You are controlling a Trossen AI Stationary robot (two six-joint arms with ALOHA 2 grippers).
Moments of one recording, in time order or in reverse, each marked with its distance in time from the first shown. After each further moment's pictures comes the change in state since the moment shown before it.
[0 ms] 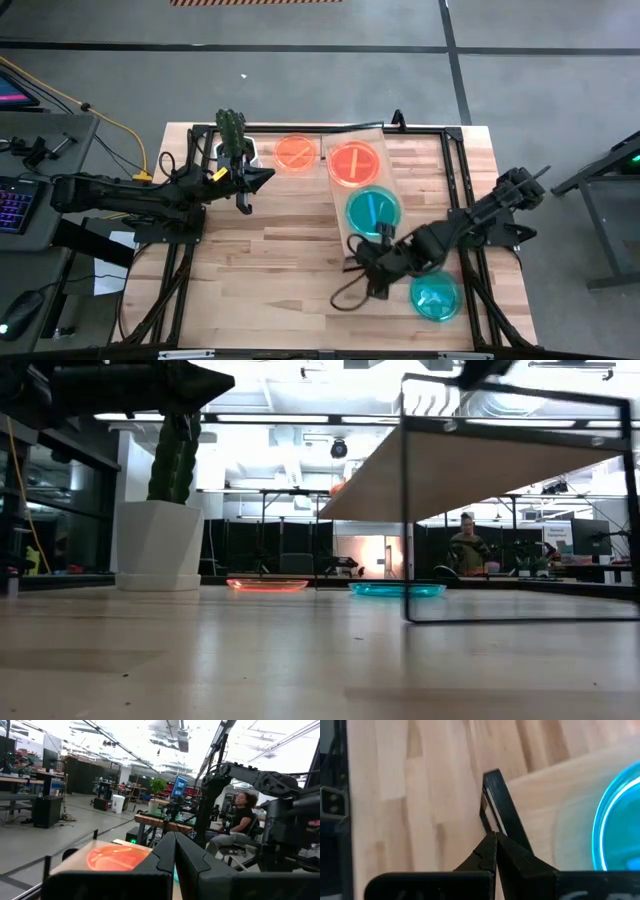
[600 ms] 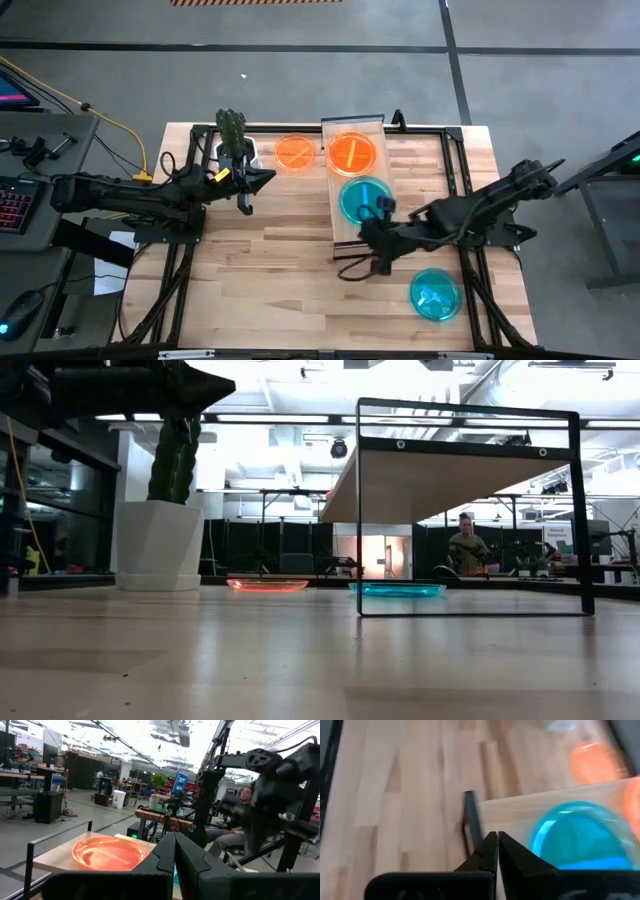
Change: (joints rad) left arm 0.000 0.000 0.000 -0.027 0.000 0.000; right arm -0.073 -0.149 -0.001 0.014 0.118 -0.224
